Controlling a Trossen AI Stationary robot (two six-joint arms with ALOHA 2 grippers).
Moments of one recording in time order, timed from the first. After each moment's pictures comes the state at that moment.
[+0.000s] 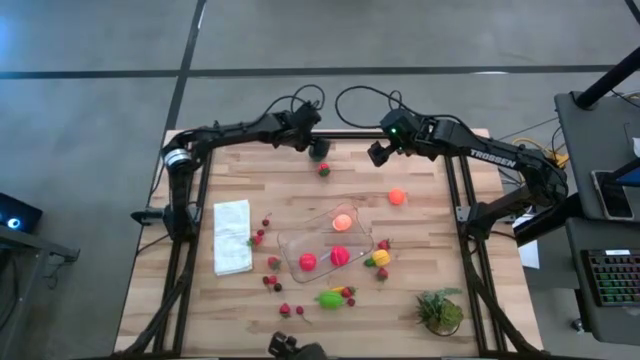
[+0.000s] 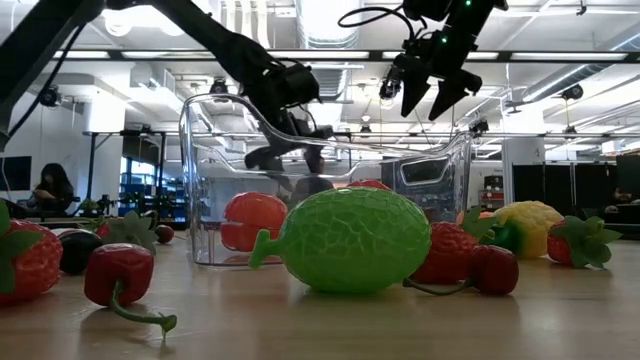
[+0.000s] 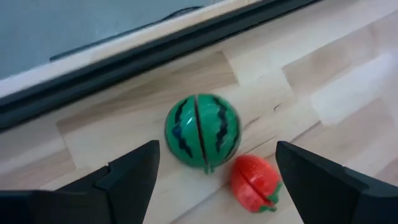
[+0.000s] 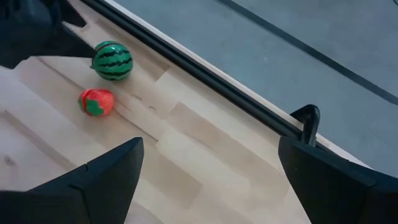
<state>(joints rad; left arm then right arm) 0.57 1.92 1.52 -0.54 -0.09 -0.54 -0.45 1.39 1.27 -0.80 0.37 0.34</state>
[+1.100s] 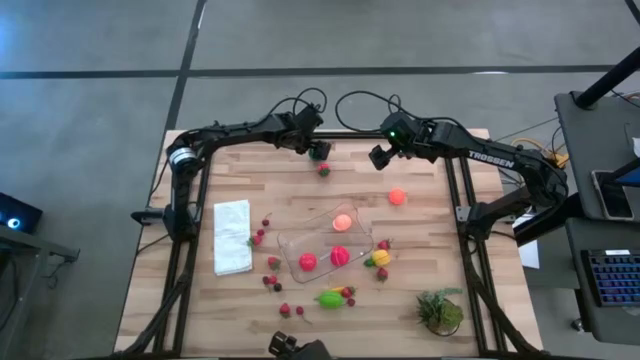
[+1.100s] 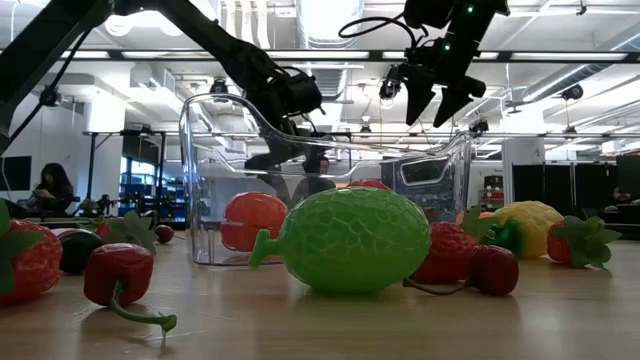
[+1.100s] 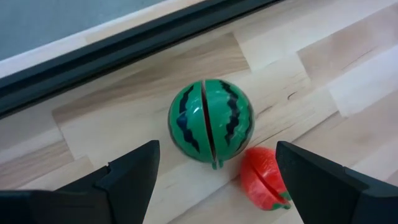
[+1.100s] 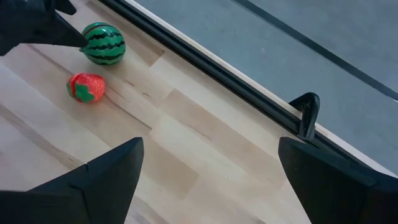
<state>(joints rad) 0.57 1.97 1.54 -0.58 -0.08 -0.54 -0.45 1.39 1.23 -0.81 0.37 0.34</state>
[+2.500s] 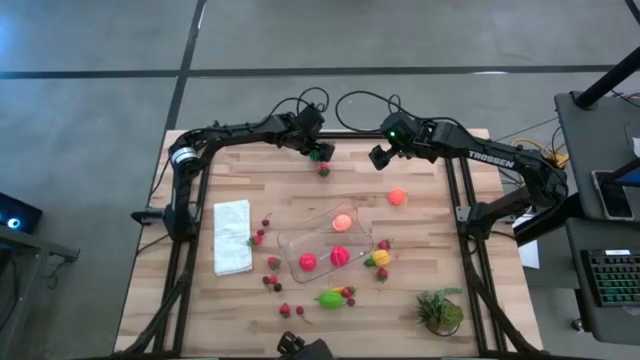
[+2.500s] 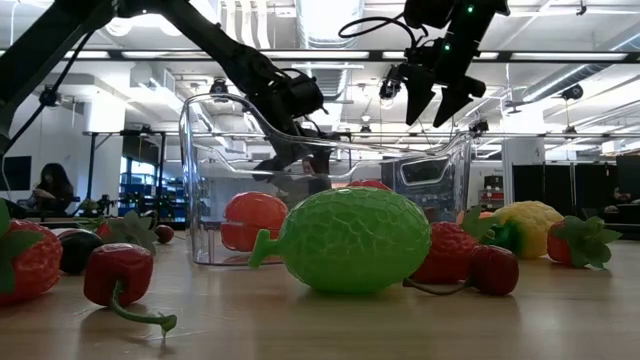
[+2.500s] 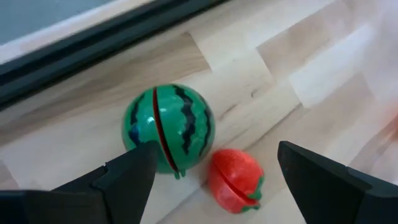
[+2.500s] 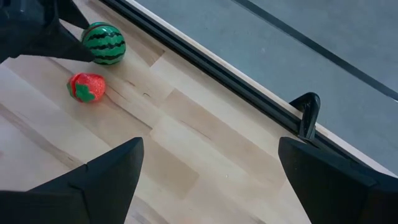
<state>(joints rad) 0.57 1.98 1.53 -0.51 0.04 -0.49 -0.45 1.39 1.23 -0.81 0.37 0.34</state>
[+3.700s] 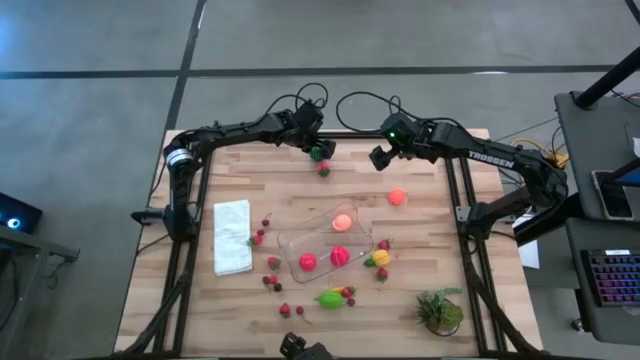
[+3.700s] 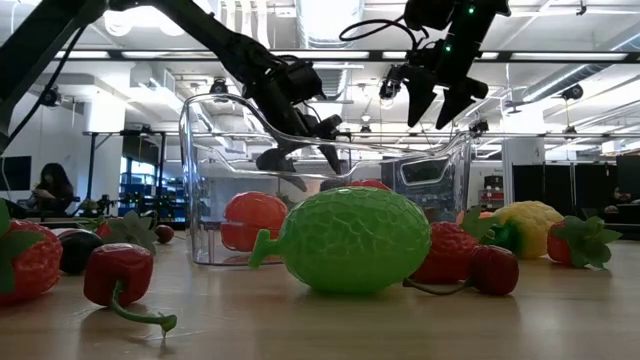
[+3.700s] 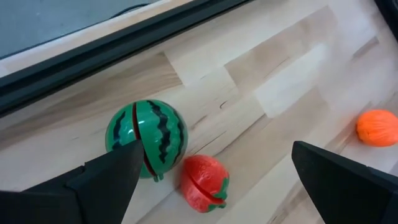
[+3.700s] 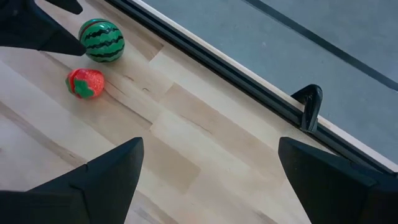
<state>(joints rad) 0.56 1.93 1.53 -0.48 0.07 -0.51 -0.45 1.39 1.23 -0.82 0.36 0.37</state>
